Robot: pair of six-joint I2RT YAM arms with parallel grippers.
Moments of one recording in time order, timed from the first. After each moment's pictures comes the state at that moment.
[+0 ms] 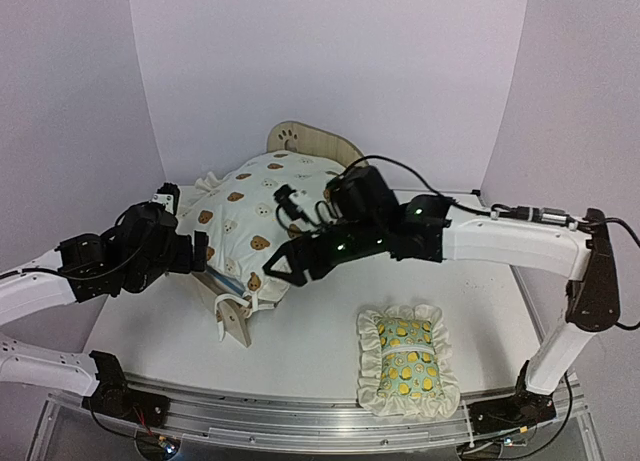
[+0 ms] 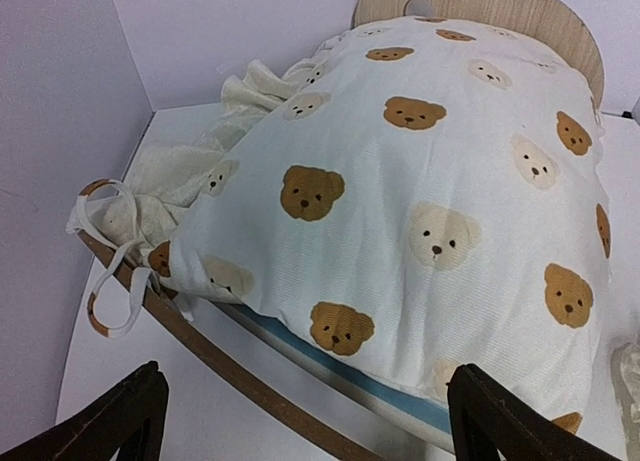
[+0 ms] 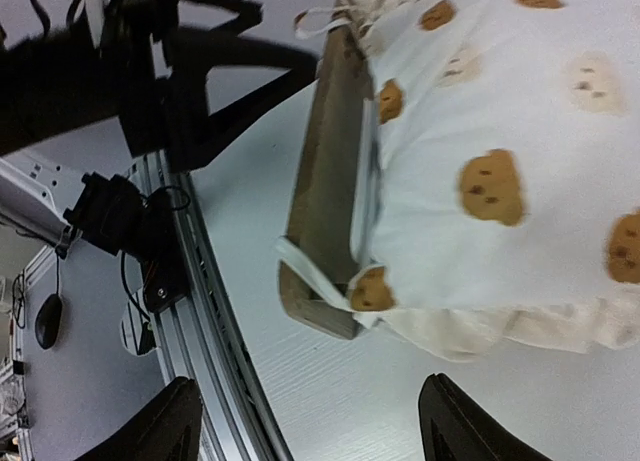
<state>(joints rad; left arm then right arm) -0.90 0.94 0.82 -0.53 -0.71 -0.46 1.07 1.74 1.50 -0.35 -0.23 0.29</state>
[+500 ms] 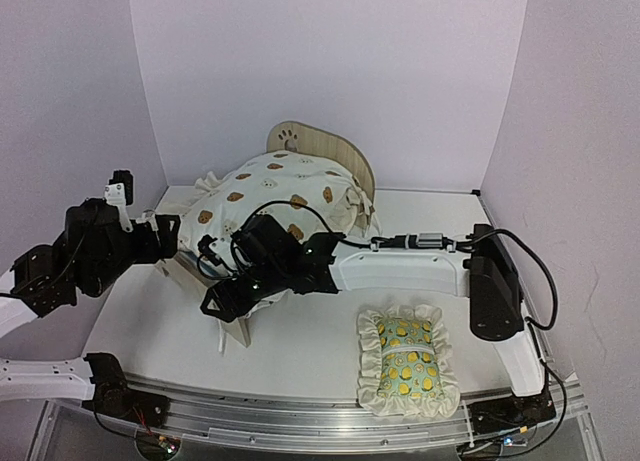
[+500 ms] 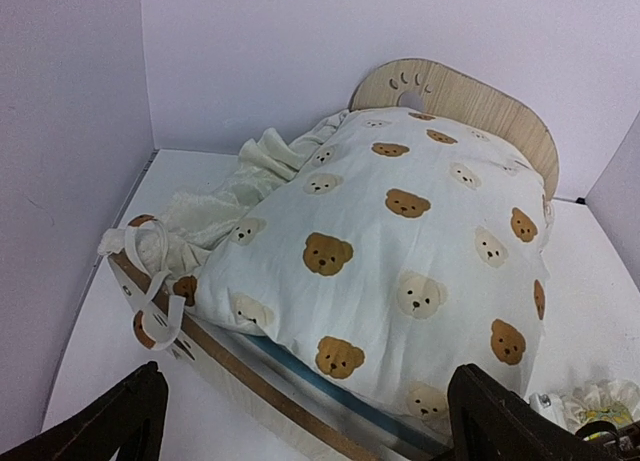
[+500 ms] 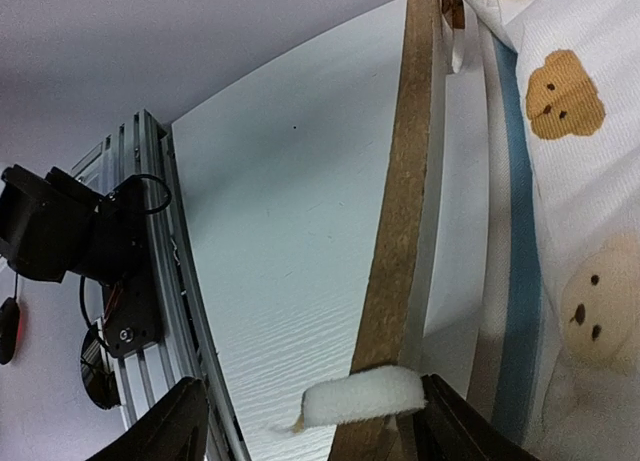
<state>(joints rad) -0.90 0.70 0.82 -0.55 -0.72 -0.47 1.20 2.26 1.94 -0.33 -0.20 0.27</state>
